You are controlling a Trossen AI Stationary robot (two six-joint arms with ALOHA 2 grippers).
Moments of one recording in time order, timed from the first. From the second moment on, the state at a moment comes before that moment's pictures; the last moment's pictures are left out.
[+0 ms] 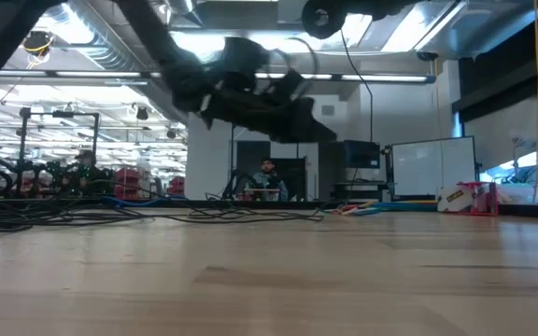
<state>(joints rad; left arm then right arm) 0.29 2.01 1.12 0.67 0.02 0.16 -0.03 1.08 0.76 0.42 0.56 -0.67</state>
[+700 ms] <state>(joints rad) 0.26 2.21 1.40 0.74 0.04 0.27 -0.03 1.08 0.76 0.41 0.57 -0.68</state>
